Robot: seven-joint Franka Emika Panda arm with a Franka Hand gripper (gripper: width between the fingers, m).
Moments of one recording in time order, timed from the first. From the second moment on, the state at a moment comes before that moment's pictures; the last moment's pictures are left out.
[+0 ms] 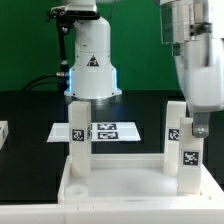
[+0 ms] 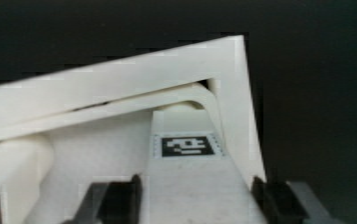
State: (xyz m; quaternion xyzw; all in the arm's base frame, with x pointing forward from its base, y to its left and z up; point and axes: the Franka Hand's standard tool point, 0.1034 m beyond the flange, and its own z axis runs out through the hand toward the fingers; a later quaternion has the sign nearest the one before) arm 0.637 0.117 0.116 -0.58 0.81 -0.01 0.09
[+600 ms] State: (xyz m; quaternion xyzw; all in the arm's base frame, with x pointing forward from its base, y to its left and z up) arm 0.631 0.118 0.114 -0.82 0.58 -0.01 0.06
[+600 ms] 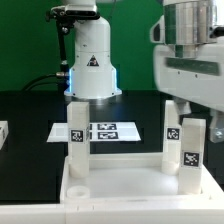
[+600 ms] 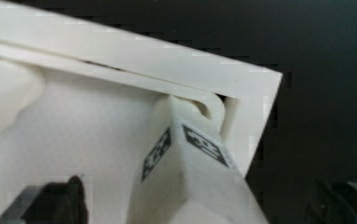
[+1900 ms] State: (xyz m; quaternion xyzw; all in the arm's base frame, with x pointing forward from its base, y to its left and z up) arm 0.638 0.107 0.116 -0.87 0.48 -0.05 0.03
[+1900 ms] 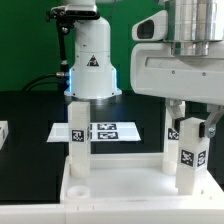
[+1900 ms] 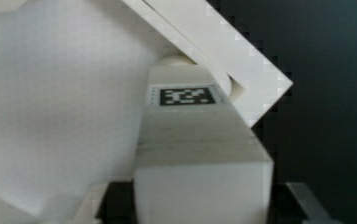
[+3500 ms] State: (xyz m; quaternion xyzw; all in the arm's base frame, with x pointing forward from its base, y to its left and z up) arm 0.638 0.097 0.130 -0.58 0.81 -0.02 0.10
